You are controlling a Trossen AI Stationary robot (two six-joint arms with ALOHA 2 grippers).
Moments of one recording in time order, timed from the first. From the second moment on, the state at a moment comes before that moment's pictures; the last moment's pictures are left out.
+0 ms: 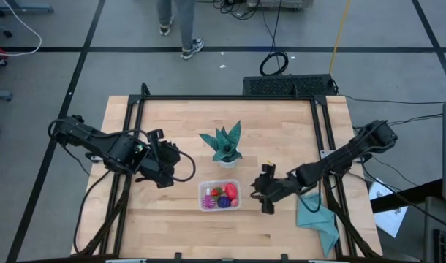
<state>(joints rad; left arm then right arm) -0.42 1.39 1.54 -1.45 -0.49 -0.52 0.45 1.48 0.75 -0.09 0.30 0.43</state>
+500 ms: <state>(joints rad) -0.42 1.39 1.54 -1.45 -0.50 -0.53 0.39 1.48 0.65 -0.22 0.31 0.53</state>
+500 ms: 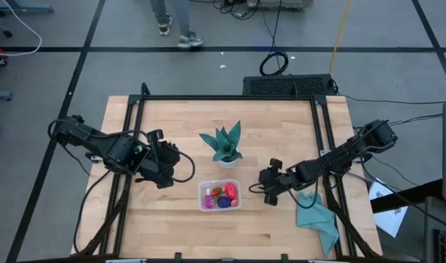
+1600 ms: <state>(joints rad) -0.42 1.39 1.54 -1.45 -0.50 -0.53 0.34 1.47 0.65 -0.39 0.31 0.54</state>
